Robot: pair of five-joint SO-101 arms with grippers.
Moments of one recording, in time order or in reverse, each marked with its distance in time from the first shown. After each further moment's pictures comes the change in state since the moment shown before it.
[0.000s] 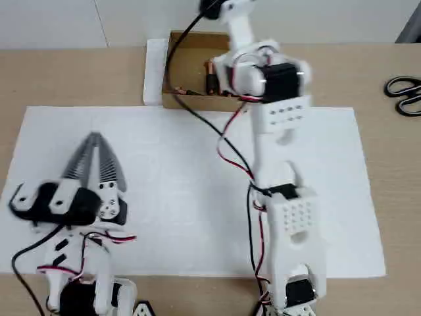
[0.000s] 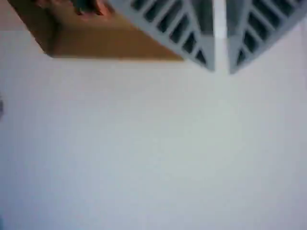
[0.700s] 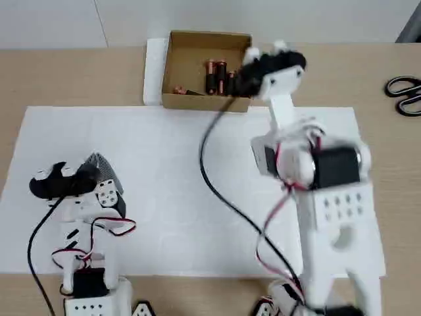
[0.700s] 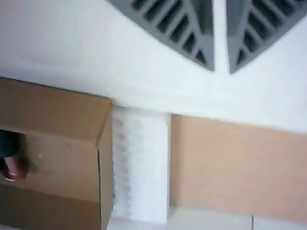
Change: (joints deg) left arm -10.4 0.0 18.9 0.0 7.0; right arm 3.8 -72.4 95.0 -9.5 0.0
